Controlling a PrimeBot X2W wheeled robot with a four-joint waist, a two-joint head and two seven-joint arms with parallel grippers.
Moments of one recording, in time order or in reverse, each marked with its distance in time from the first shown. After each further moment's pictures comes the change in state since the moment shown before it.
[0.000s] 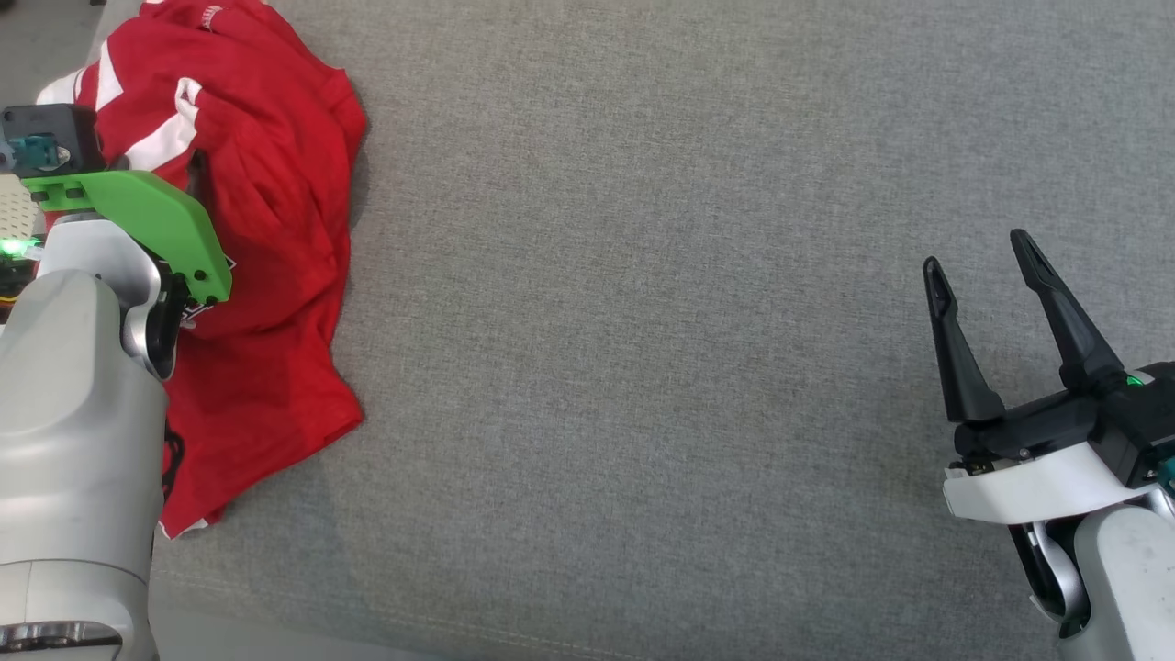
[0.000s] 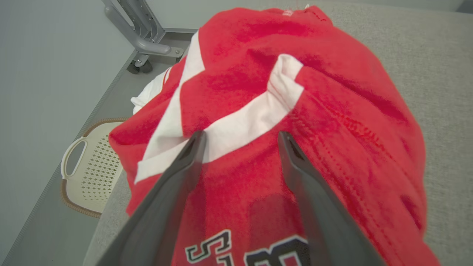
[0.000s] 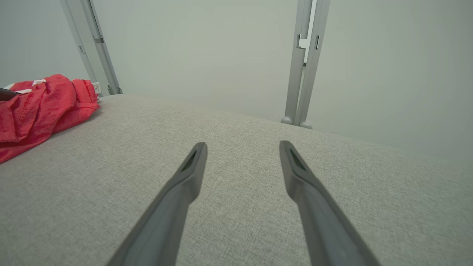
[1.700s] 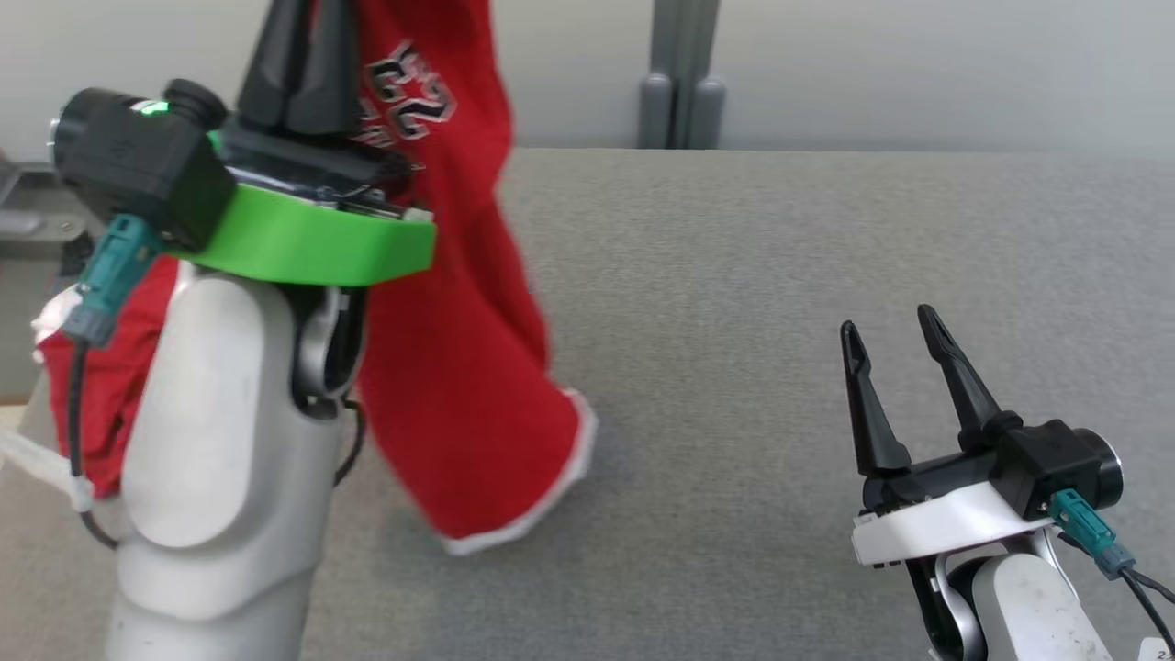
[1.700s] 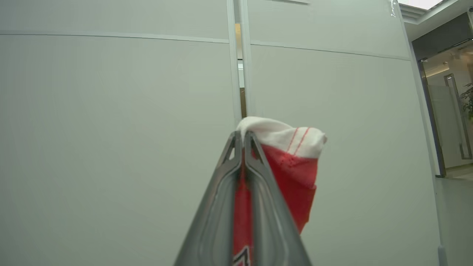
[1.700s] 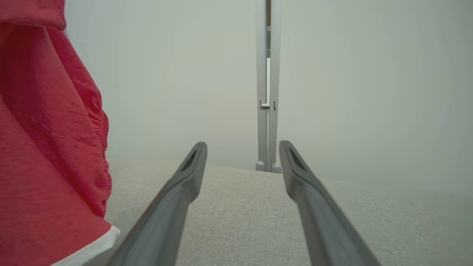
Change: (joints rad) left arm 0.224 -0.162 -0.133 -0.892 -0.011 -0.008 -0.326; right arm 0.046 0.195 0.021 0.109 -0.012 0.000 0.000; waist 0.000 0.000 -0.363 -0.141
